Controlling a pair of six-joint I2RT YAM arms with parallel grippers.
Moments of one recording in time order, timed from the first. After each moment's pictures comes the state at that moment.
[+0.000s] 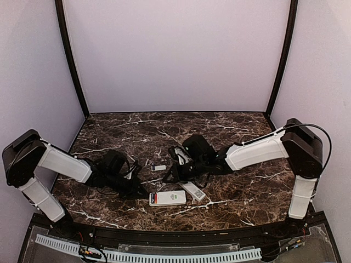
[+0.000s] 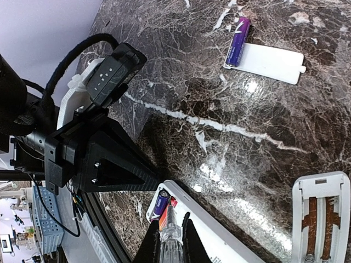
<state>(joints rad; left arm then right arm) -0.69 1.56 0.52 0.11 0.57 -0.81 1.00 1.88 1.10 0.06 -0.41 0.74</state>
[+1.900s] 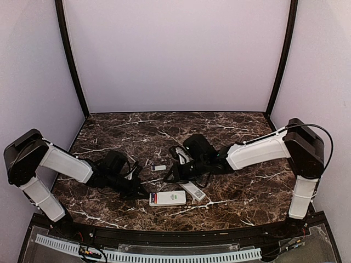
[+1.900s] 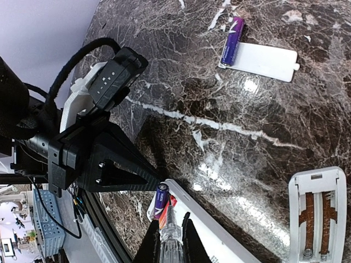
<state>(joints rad) -0.69 1.59 0.52 0.14 0.59 -0.82 1.00 1.87 1.10 0.04 -0.39 0.75</state>
